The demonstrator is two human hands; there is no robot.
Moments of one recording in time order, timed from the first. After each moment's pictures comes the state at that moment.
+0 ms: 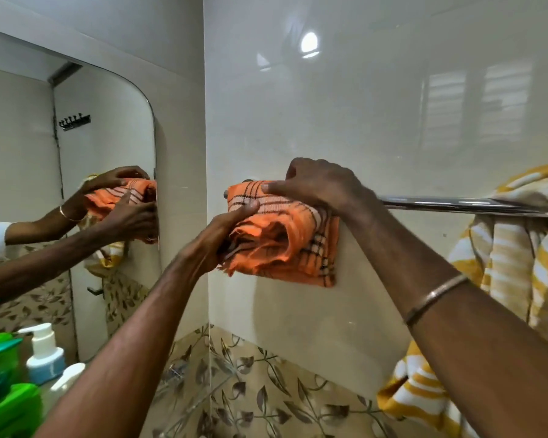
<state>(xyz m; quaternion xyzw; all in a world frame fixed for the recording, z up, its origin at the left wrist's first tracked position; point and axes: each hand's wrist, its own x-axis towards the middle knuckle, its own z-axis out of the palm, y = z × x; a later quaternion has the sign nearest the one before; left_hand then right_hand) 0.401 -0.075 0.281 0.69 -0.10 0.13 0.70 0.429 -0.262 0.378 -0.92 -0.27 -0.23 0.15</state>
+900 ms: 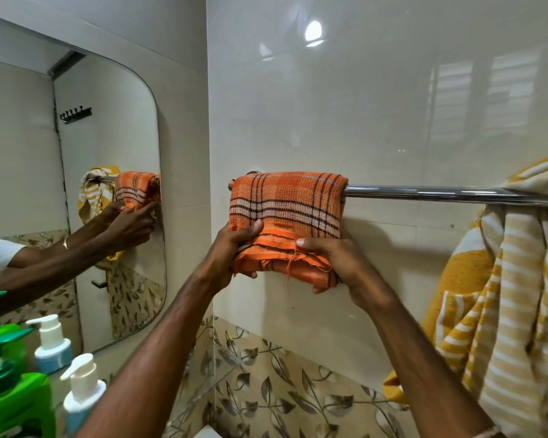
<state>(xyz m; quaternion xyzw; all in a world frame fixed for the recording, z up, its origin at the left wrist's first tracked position) 0.417 -0.067 0.232 0.67 -0.09 0.19 0.71 0.416 -0.291 0.247 -0.72 -0.24 -0.01 0.65</state>
